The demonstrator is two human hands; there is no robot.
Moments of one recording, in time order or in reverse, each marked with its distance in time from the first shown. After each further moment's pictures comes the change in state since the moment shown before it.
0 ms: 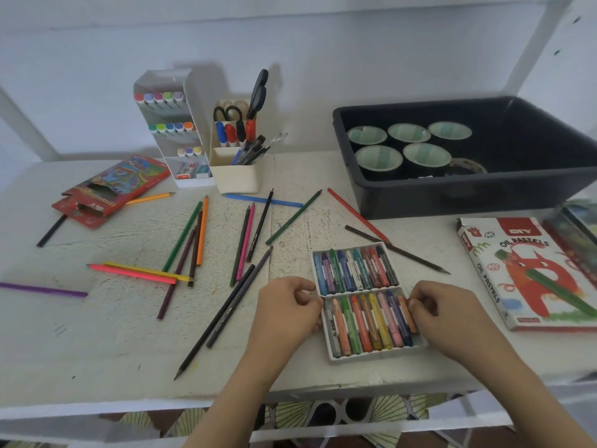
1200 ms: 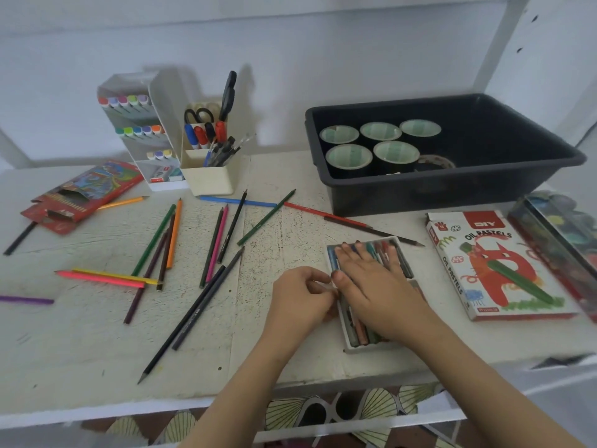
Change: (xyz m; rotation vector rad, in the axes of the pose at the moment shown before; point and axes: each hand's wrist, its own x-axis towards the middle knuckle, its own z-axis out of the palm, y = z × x) left_hand 0.008 0.025 0.054 -0.061 -0.062 0.016; right_hand 0.030 -0.008 0.017 -0.219 -0.104 -0.329
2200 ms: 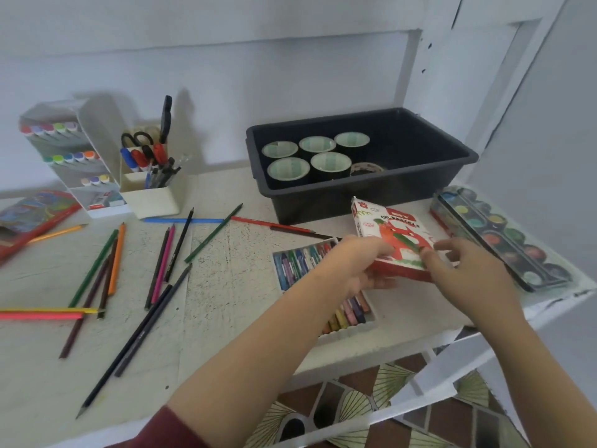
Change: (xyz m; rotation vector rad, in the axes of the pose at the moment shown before) left_hand 0.003 0.112 0.100 -0.360 -0.549 -0.372; right_hand -0.096 0.083 -0.076 0.233 0.473 0.711
